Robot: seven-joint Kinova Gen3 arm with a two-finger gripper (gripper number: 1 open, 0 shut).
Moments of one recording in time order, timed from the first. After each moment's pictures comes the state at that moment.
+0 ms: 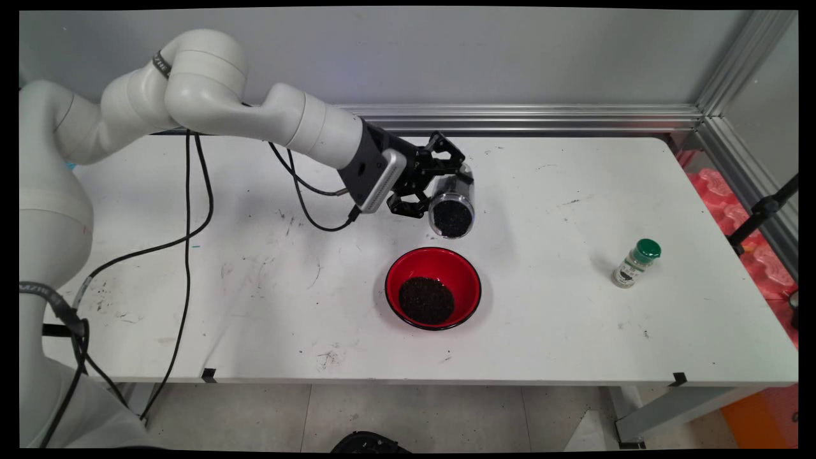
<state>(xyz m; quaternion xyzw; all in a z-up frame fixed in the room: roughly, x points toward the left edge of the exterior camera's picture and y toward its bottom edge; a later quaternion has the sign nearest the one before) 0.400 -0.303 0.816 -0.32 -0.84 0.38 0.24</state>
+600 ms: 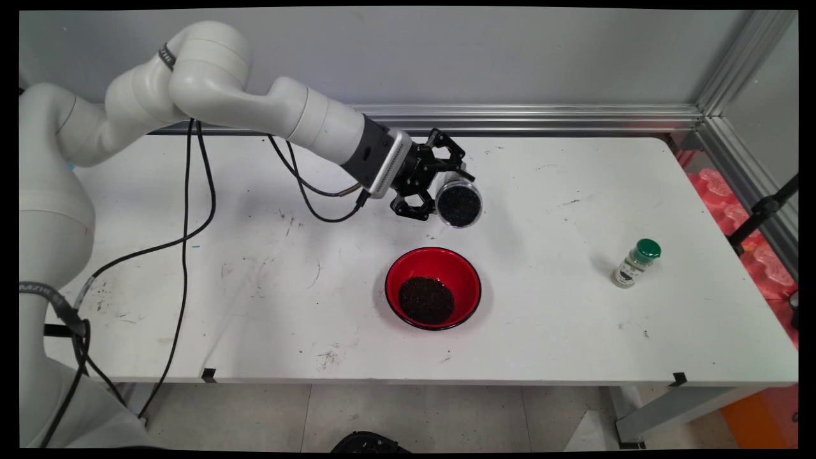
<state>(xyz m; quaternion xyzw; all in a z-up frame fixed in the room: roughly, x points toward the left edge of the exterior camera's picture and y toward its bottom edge) 0.402 -0.312 0.818 -0.24 -0.86 0.33 0.29</state>
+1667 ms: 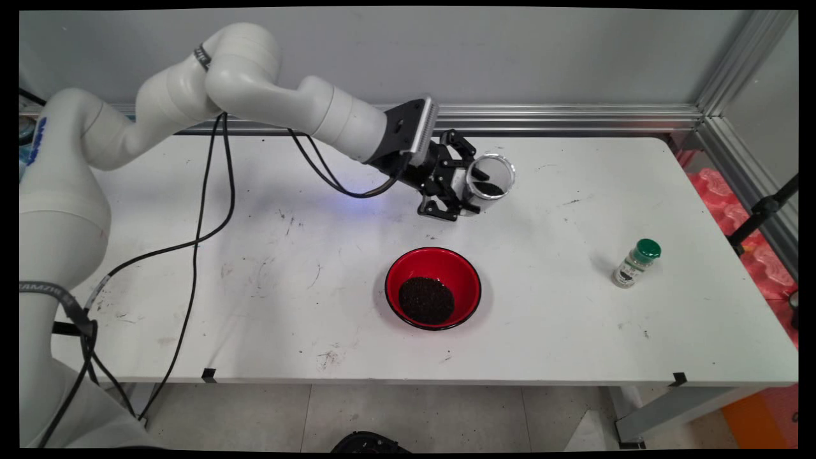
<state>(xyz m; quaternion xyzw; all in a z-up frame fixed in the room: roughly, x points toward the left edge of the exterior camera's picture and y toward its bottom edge) 0.383 -0.340 0.807 -0.06 -0.89 0.24 0.37</state>
